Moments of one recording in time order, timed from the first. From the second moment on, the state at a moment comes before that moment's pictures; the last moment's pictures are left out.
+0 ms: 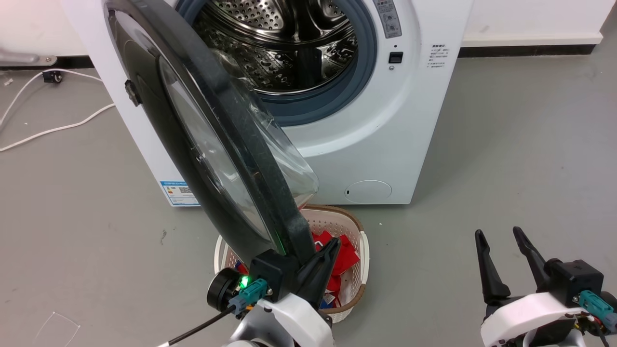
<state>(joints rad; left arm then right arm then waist) -0.13 0.11 -0.52 -0.02 -0.32 0.00 0.08 0.02 -0.05 -0.02 0.04 0.11 0.13 -0.07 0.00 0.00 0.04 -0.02</state>
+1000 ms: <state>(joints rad) 0.03 0.19 -0.42 -0.22 -0.32 0.16 0.06 0.08 -0.05 -0.11 -0.06 0.10 0.13 -0.04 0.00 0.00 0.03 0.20</state>
